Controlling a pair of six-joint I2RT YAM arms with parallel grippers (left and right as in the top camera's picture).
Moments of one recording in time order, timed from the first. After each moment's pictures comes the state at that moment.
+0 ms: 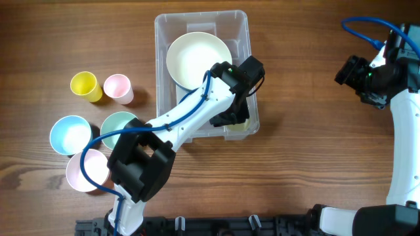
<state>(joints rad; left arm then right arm) -0.76 2.05 1.71 -1.19 0.03 -0.88 -0.23 1.49 1.49 -1.14 -0.04 0.34</state>
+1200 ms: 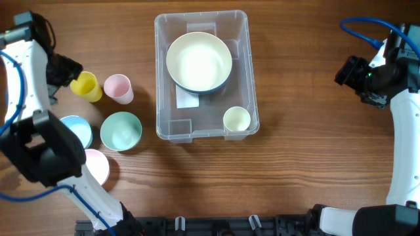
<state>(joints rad) 0.35 2.07 1.87 -1.30 -0.17 -0.66 -0.23 1.49 1.49 -1.14 -0.04 0.31</state>
